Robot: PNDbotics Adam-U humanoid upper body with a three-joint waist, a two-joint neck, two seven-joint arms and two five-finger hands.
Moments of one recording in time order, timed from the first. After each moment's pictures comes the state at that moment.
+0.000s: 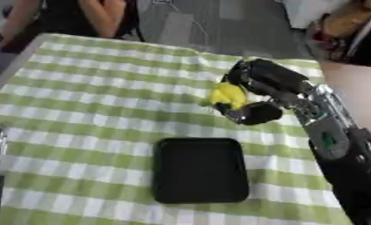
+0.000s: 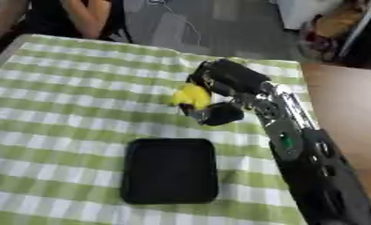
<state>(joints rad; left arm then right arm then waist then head) -0.30 0.39 0.23 -1.90 -0.24 -0.14 0.44 -0.82 -0.18 0.21 -1.37 0.84 -0.42 0.47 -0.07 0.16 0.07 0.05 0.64</state>
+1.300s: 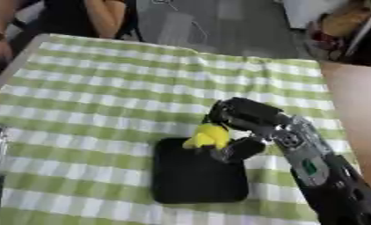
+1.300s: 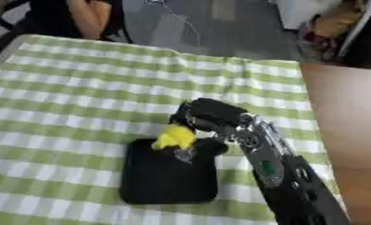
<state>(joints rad) -0.30 0.39 0.23 -1.90 -0.24 -0.14 0.44 -0.75 -0.12 0.31 -1.34 0.79 -0.47 0.57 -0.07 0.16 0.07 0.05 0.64</state>
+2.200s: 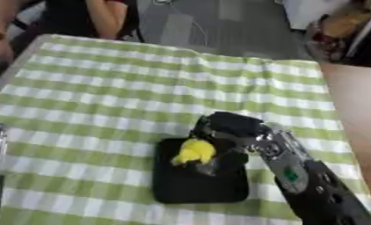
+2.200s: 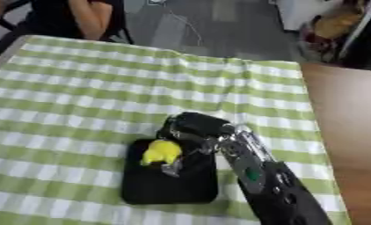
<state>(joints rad) -0.30 0.39 0.23 -1.90 -0.24 -0.14 0.44 -0.75 -0.08 0.34 -1.26 0.82 -0.46 0.55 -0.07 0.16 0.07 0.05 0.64</state>
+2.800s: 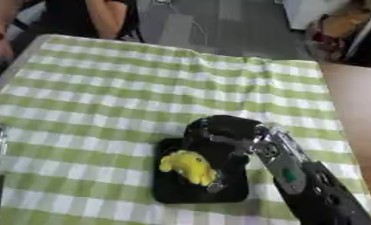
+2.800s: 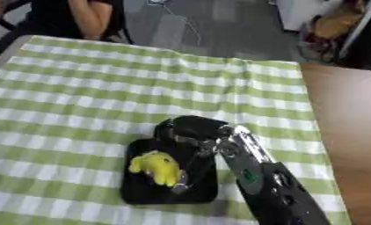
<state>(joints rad) -0.30 0.39 0.23 -1.90 -0.24 -0.14 0.44 -0.75 -0.08 0.34 -1.27 0.86 -0.48 0.60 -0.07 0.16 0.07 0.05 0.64</state>
